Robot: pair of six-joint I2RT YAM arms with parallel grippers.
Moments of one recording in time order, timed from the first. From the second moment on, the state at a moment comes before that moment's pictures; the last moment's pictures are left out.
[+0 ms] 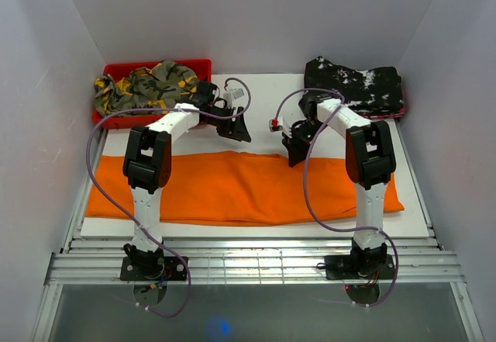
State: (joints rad) left arm -0.33 2.13 1.67 -0.52 0.82 -0.06; right arm 0.32 2.16 1.69 -1.17 -0.70 -1.12
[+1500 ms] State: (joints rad) left arm -0.50 2.05 1.51 -0.48 0.85 -0.09; right arm 0.65 1.42 0.35 0.50 -0.04 -1.41
